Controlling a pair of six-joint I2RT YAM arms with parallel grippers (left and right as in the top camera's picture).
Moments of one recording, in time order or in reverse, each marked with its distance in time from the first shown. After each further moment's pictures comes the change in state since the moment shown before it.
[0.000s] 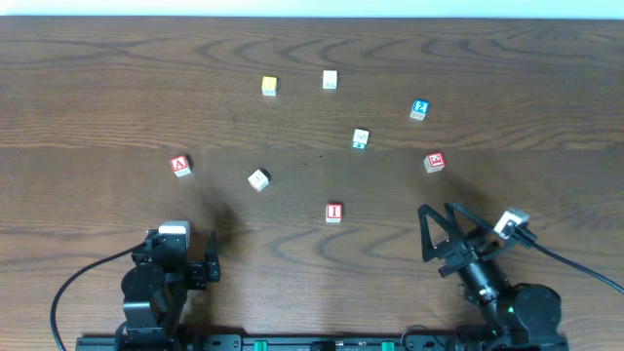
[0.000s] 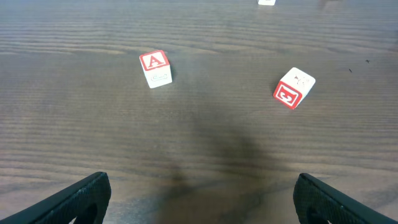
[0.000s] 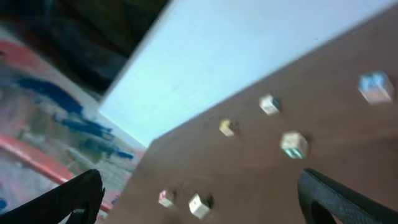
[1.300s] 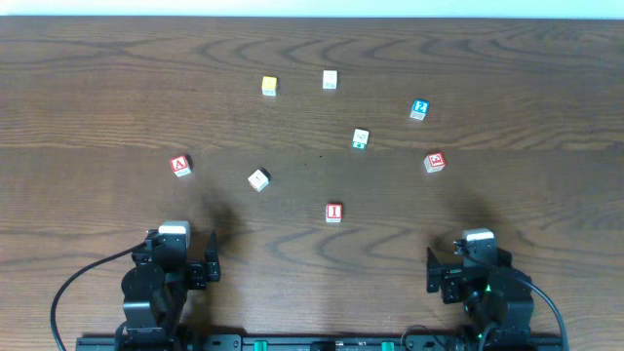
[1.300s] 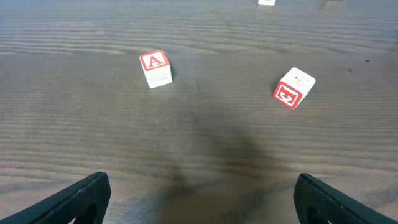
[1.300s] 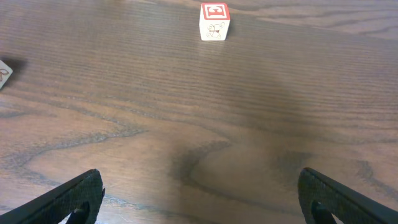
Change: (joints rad) left arm 0.000 0.000 0.000 0.000 0.000 0.000; right arm 0.001 -0.047 0.011 -0.729 0.418 -0.915
